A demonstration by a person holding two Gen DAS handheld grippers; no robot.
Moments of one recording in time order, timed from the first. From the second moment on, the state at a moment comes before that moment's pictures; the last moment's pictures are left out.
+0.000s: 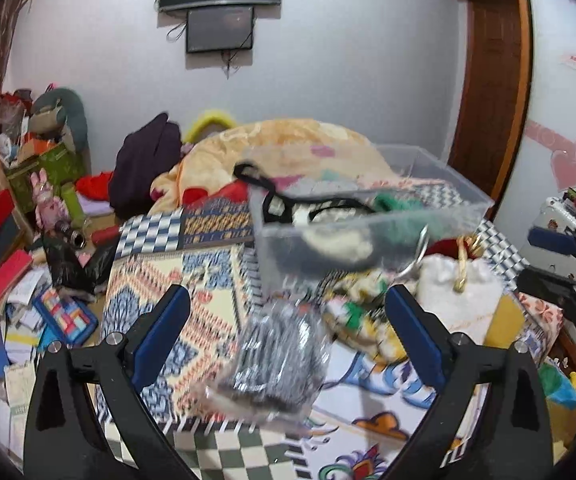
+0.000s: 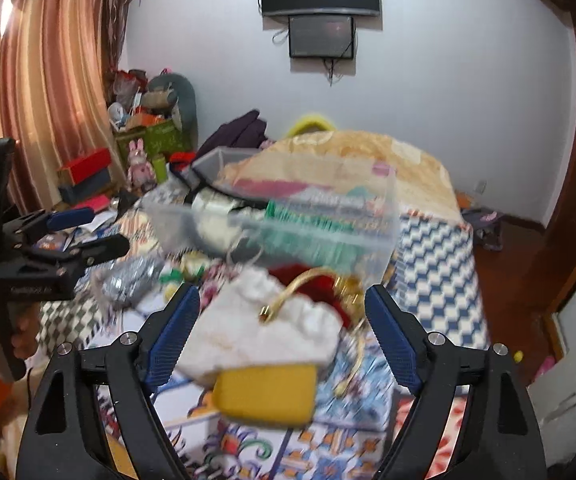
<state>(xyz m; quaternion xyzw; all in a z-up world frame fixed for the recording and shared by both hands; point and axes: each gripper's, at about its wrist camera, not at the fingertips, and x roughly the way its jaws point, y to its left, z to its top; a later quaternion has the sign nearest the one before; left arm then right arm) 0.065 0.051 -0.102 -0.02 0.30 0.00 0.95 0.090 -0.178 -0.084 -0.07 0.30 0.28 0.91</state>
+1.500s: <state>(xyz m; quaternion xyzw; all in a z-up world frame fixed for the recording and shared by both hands) 0.049 0.048 -0.066 -0.02 0.25 -0.01 0.97 0.083 -0.208 -0.056 -0.04 0.27 0.26 0.93</state>
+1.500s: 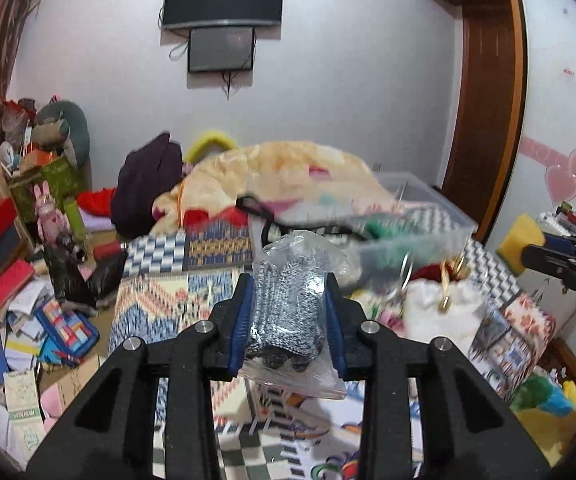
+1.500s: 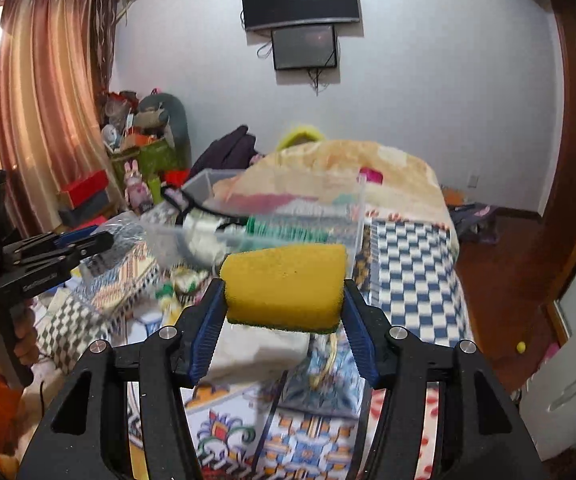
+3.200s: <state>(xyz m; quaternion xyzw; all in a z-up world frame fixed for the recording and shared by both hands) 0.119 0.016 -0.050 0.02 0.23 -0.01 0.97 0.150 -0.160 -0.049 -0.07 0.26 0.23 0.93</state>
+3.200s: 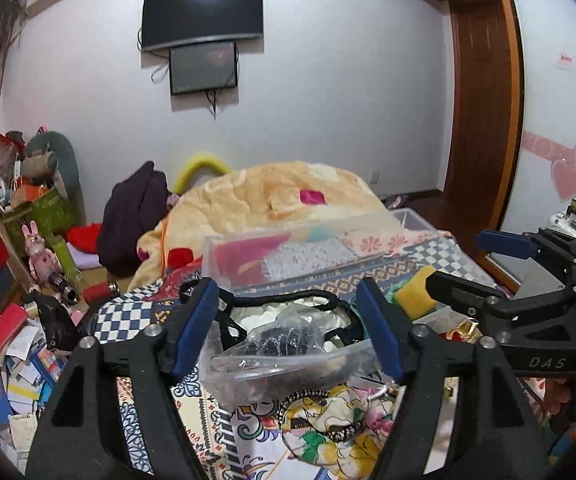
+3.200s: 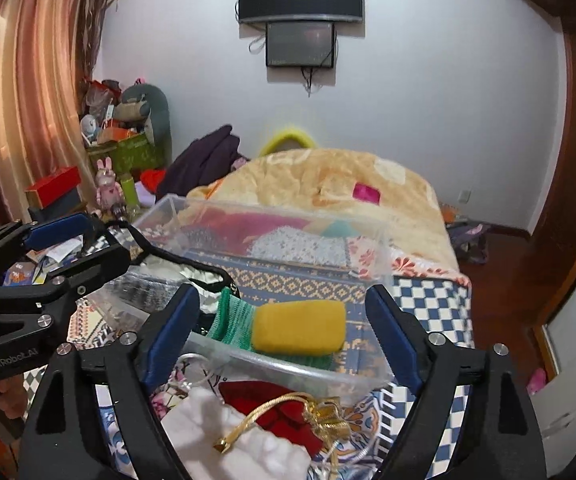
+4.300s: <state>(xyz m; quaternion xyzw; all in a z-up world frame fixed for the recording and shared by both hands) 0.085 0.017 -0.148 -0.06 0.35 -0.05 0.93 0.104 -0.179 -0.132 -0.04 0.37 0.26 0.89</state>
